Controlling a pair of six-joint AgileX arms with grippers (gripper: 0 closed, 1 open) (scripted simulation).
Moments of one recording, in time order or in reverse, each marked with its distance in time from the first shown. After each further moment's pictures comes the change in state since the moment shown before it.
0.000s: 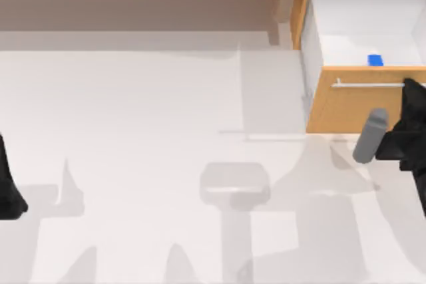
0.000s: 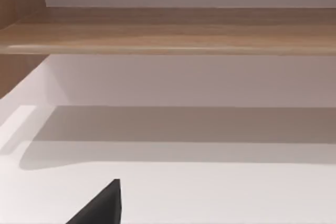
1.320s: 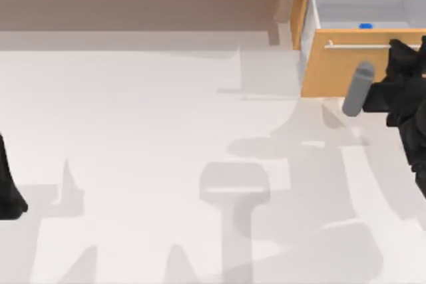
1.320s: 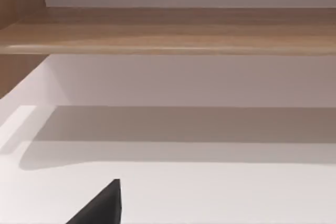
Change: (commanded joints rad) left arm 0.000 0.000 0.000 0.000 0.000 0.000; right arm -0.079 0.098 0.304 -0.208 -0.073 0.003
